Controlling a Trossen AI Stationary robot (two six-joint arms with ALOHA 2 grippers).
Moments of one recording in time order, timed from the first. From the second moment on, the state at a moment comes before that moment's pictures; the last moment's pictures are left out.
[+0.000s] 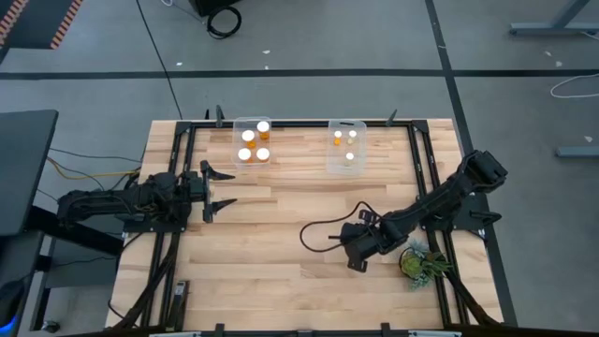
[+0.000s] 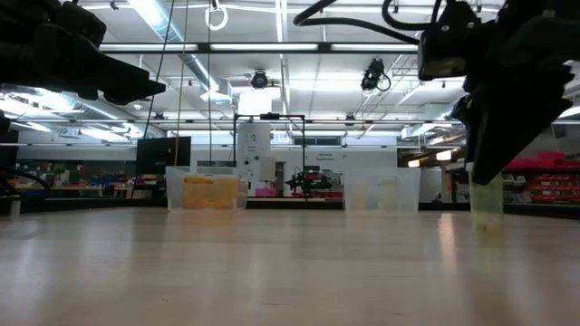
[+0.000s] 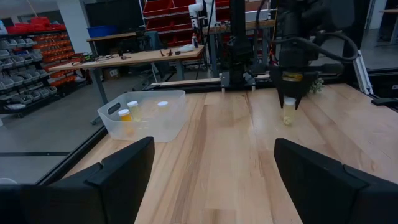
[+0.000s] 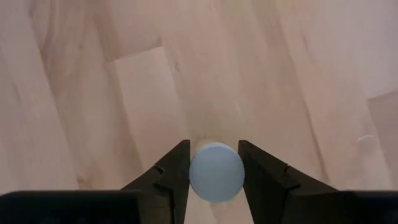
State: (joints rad) left arm 0.09 0.14 0.07 0.04 -0.08 0.12; right arm 0.48 1.61 0.94 -0.61 0.27 0.76
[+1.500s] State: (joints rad) left arm 0.09 0.14 0.07 0.04 -0.08 0.12; right arm 0.08 1.61 1.17 -0.76 0.25 0.08
